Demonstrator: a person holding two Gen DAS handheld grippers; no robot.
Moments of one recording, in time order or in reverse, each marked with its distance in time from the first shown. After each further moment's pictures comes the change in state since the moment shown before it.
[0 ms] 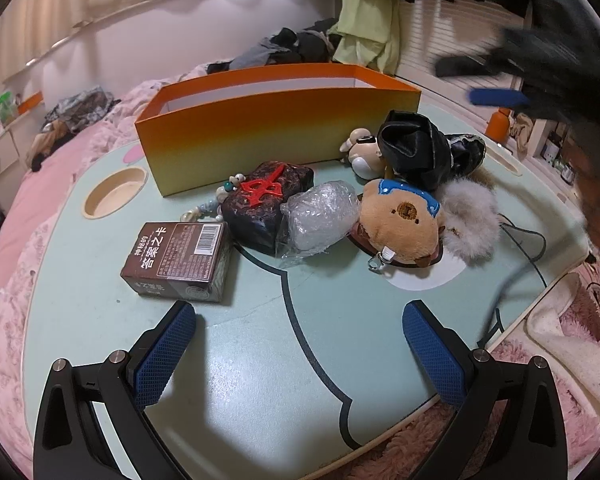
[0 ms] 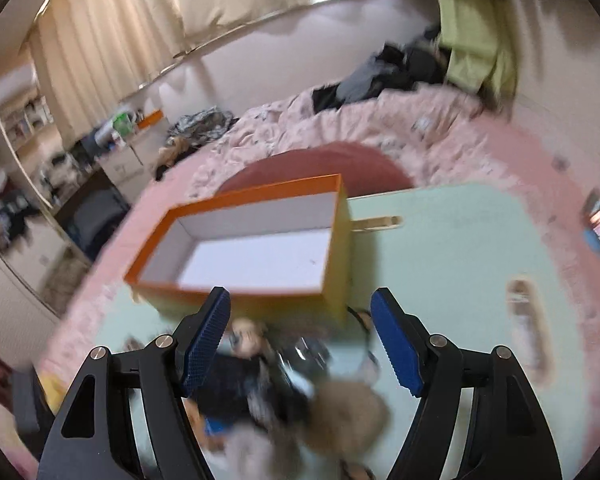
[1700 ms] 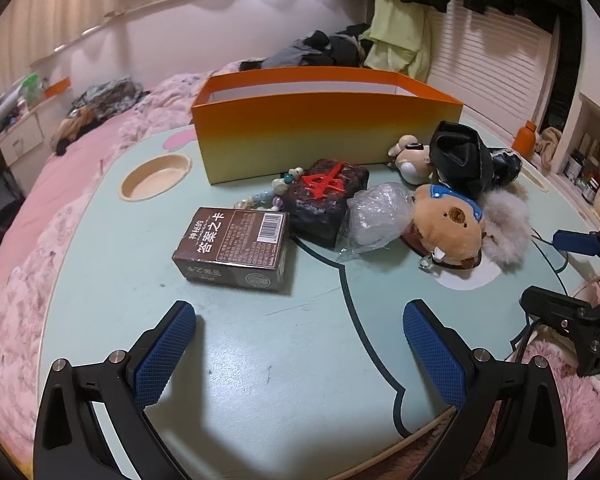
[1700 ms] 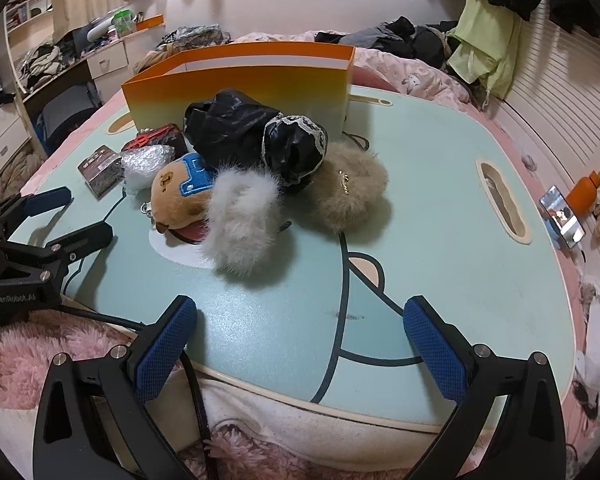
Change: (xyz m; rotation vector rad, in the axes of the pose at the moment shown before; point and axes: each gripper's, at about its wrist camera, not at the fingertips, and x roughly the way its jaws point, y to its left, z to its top) left arm 0.000 0.028 -0.007 -0.066 -0.010 0.082; right arm -0.007 0.034 -0.113 -0.193 0.200 -0.168
